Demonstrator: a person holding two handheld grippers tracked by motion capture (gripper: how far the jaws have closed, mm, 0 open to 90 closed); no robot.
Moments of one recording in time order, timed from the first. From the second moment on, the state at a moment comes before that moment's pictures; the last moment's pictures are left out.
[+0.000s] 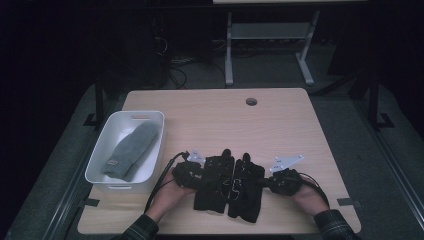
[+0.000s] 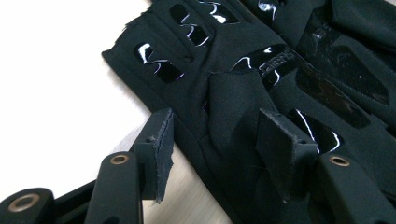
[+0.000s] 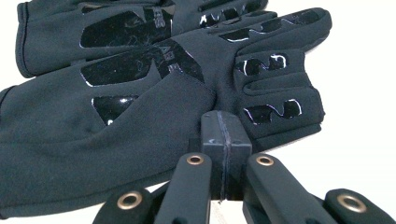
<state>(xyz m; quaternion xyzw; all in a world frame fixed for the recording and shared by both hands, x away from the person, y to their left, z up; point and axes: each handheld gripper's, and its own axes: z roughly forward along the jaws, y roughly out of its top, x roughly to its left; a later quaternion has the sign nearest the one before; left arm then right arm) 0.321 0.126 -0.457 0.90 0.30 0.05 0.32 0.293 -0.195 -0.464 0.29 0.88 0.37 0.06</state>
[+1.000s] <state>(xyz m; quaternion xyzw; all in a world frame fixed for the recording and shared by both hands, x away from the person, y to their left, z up) 0.325 0.140 -0.455 0.87 0.36 0.05 0.34 0.277 -0.200 -0.457 0.29 0.88 0.38 0.06</state>
